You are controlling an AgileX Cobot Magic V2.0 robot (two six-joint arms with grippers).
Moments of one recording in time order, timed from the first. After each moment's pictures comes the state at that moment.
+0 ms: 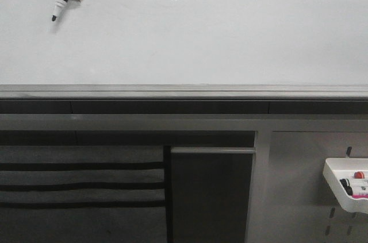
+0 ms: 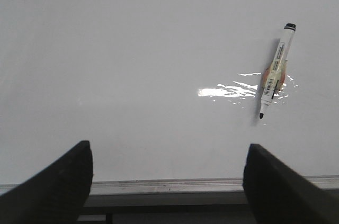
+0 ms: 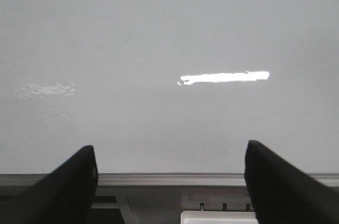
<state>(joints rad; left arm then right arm) -0.02 0.31 -0.60 0.00 0.50 0.06 0.03 0.34 -0.61 0.03 0.49 0.04</state>
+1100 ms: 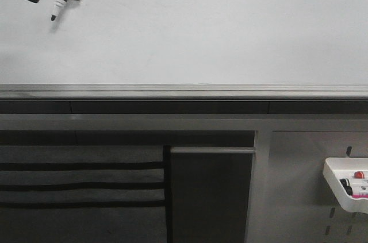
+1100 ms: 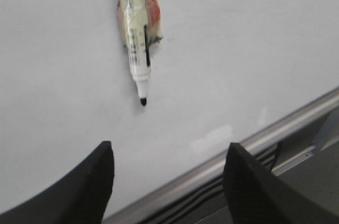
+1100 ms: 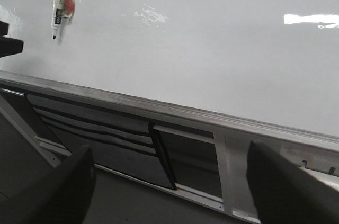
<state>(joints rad) -0.39 1.23 -0.92 0.13 0.37 0.12 0.03 0.46 -0.70 0.57 0.75 -0.42</state>
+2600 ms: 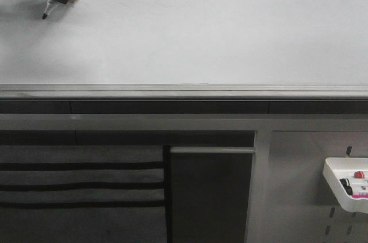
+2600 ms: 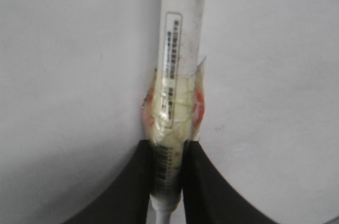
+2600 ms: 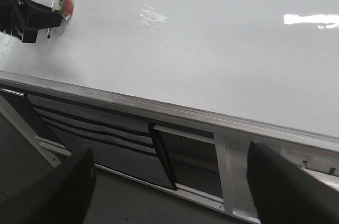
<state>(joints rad) -0.34 1.49 -1.12 0.12 0.33 0.11 0.03 0.46 -0.70 0.58 0.75 -0.43</state>
